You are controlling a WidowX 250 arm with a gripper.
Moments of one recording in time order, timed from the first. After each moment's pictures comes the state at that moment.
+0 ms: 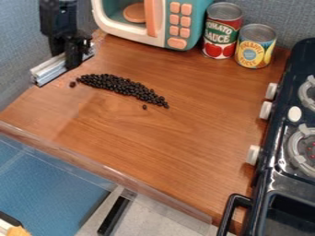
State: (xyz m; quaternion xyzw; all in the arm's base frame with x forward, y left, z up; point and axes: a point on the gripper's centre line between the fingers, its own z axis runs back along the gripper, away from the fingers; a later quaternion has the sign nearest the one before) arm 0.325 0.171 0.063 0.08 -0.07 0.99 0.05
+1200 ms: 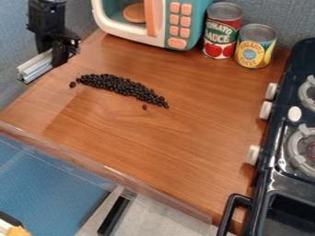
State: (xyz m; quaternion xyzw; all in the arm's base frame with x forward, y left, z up) arm 0.320 0.200 0.063 0.08 -0.12 0.99 0.02
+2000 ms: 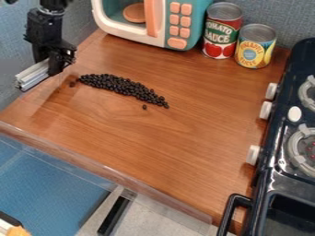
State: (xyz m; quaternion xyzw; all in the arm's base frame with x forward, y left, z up) arm 0.325 0.216 0.038 0.10 -0.12 0.99 0.01
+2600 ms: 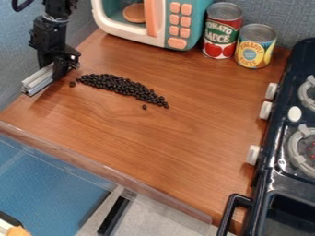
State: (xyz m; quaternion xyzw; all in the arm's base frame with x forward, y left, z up) arm 0.334 0.216 0.024 0.10 -0.12 0.99 0.00
